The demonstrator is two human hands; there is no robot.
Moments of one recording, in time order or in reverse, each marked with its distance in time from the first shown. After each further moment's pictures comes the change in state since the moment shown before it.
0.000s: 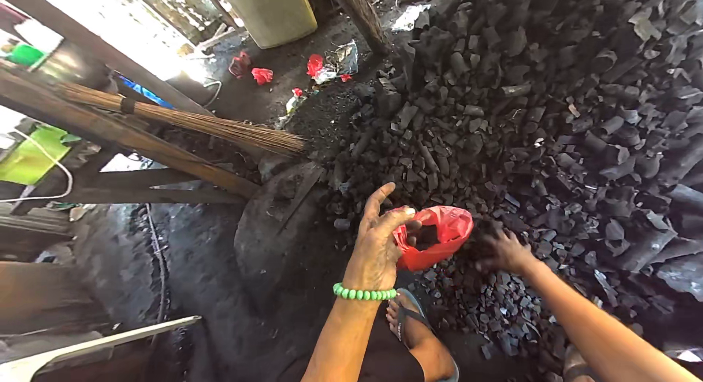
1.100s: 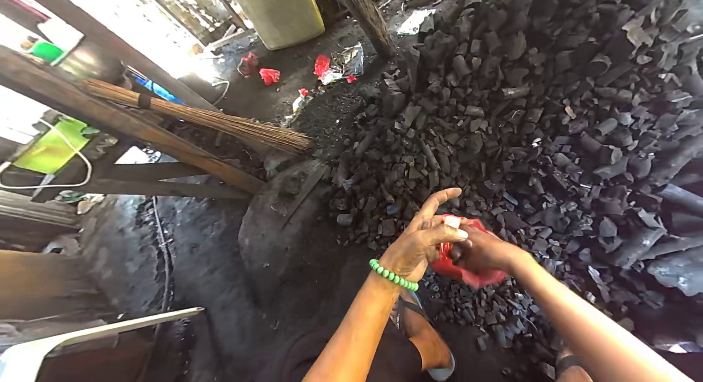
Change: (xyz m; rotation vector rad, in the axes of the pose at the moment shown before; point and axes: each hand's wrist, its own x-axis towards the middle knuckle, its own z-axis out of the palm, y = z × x) left_hand 0.002 -0.025 0.013 0.099 -0.532 -0.080; right_hand -0.064 -0.126 -0.059 0.000 -0.193 -0.438
